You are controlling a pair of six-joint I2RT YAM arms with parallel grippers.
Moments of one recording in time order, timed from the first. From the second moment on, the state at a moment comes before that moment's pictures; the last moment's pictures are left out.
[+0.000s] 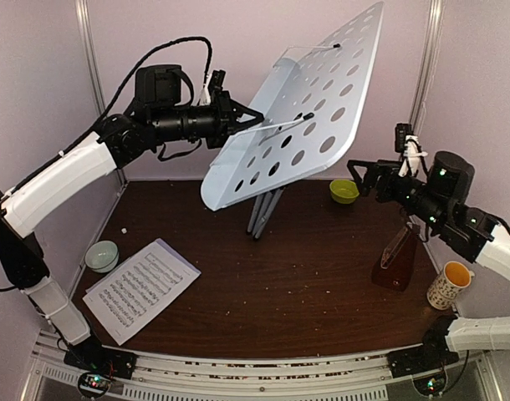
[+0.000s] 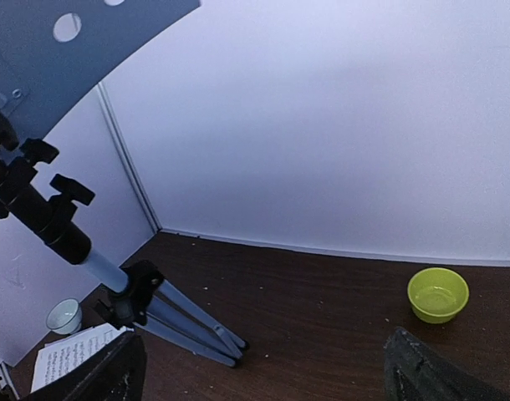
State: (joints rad) left arm -0.79 1.63 1.82 -0.28 0.36 -0.87; right arm 0.60 0.89 0.87 0.00 0.12 0.26
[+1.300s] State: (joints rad) left arm -0.79 1.56 1.64 -0.08 0.30 -1.09; right arm 0.98 1.49 1.17 0.52 0.48 -0.03
